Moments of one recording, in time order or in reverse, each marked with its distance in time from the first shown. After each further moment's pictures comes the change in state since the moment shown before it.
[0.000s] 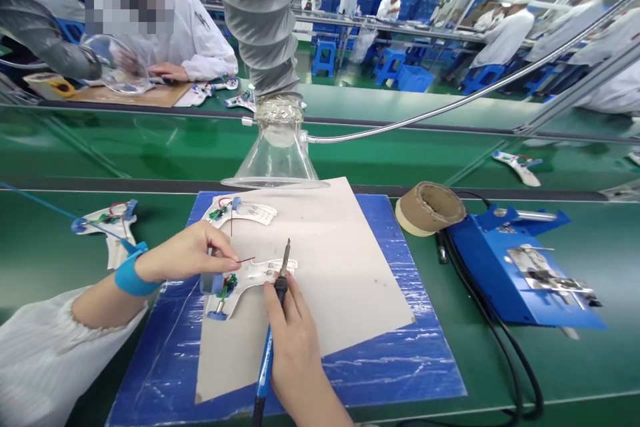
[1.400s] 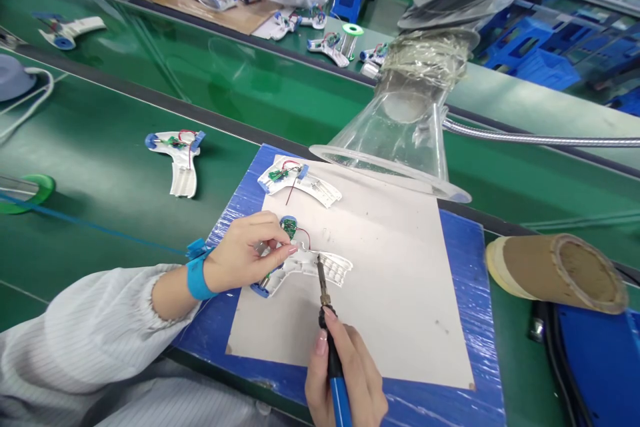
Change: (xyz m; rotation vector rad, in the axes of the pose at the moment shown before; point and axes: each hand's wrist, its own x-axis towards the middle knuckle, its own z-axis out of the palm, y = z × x) left_hand -0.022 -0.030 0.072 0.114 0.797 0.437; right_hand -0.007 -0.019 -0.026 0.202 0.301 0.150
